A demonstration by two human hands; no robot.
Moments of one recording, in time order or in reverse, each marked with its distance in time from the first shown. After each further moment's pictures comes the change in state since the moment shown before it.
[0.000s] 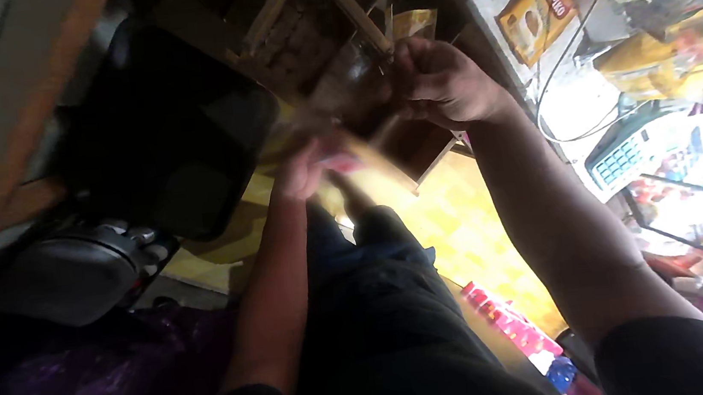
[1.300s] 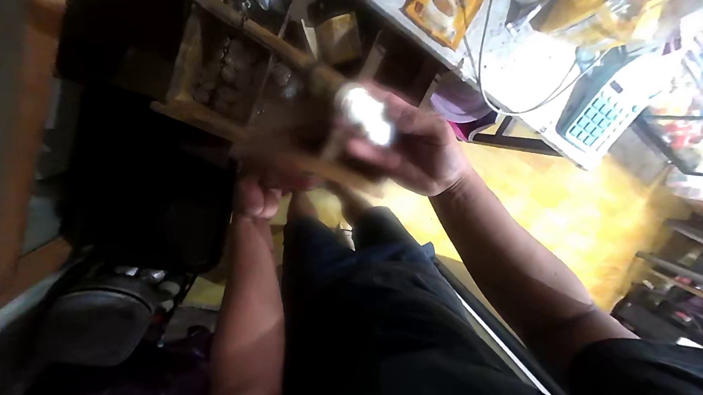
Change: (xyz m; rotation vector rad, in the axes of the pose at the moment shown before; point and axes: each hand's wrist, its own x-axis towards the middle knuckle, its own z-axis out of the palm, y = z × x) left_hand 0.003 0.002 -0.001 0.191 0.071 -0.064; right_hand -0.095 0.030 0.023 0.822 0.169 -0.251
